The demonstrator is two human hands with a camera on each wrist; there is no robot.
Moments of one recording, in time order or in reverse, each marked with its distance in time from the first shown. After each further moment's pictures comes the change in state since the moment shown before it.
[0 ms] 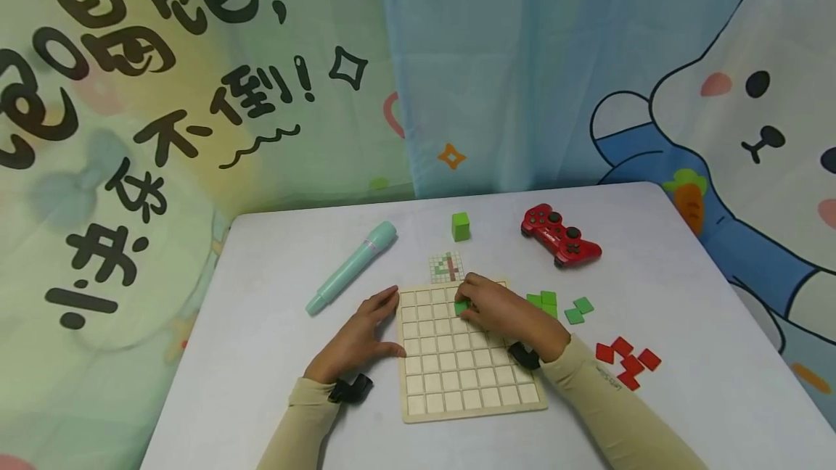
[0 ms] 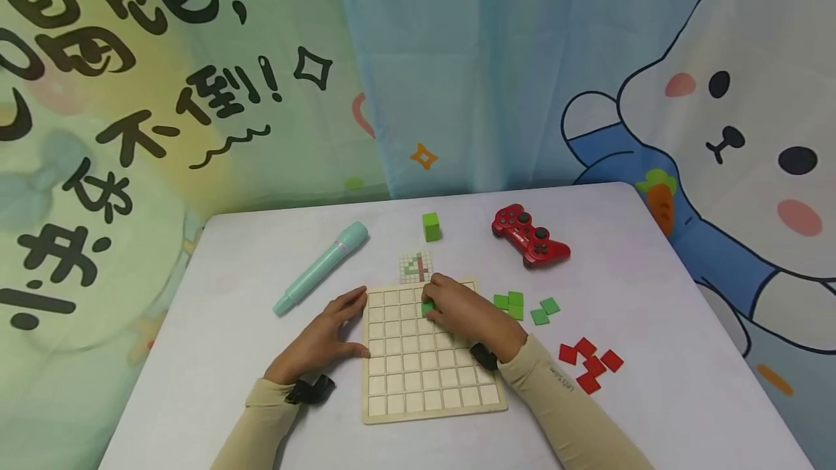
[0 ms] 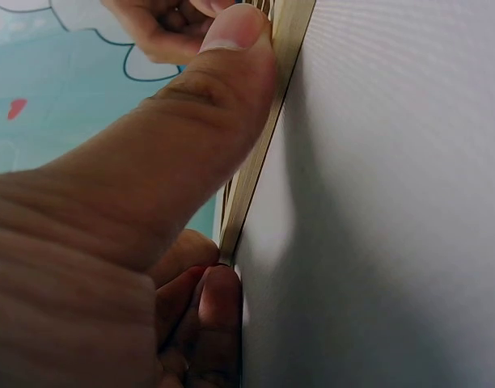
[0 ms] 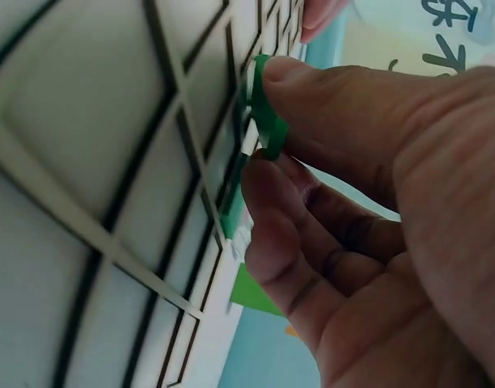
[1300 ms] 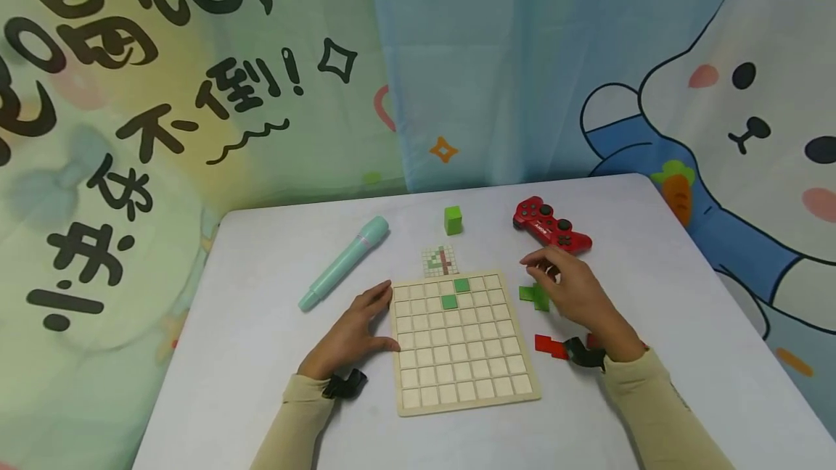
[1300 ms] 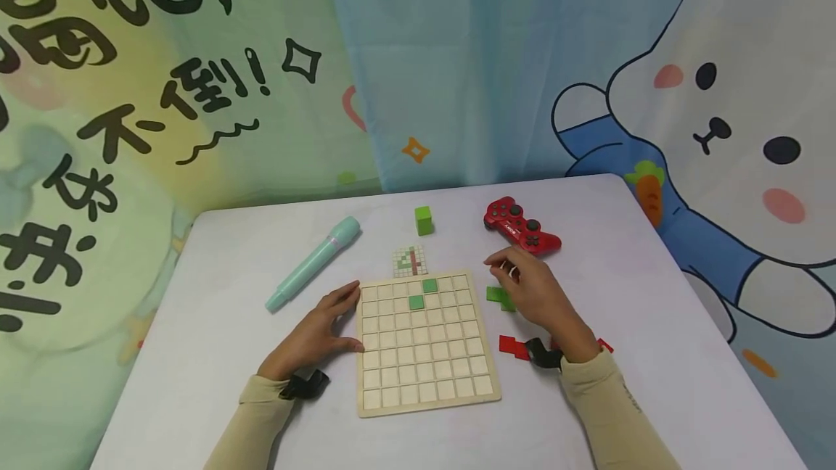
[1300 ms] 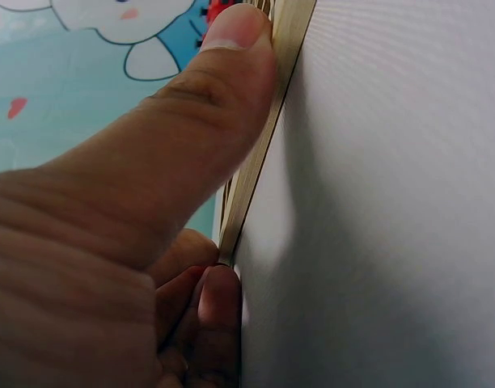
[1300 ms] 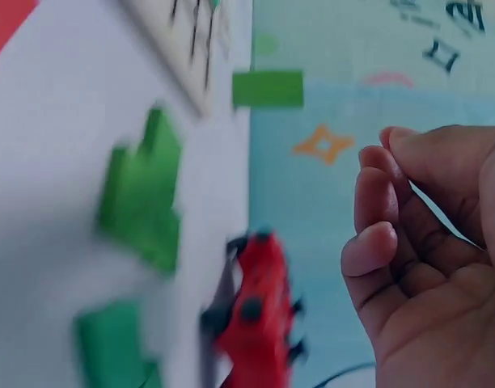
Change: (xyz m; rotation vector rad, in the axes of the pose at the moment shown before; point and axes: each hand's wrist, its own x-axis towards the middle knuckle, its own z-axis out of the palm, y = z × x) left_hand 0.000 -0.001 0.003 -0.002 0.003 -0.001; right_hand -0.081 0.049 -0.041 0.114 0.466 0.276
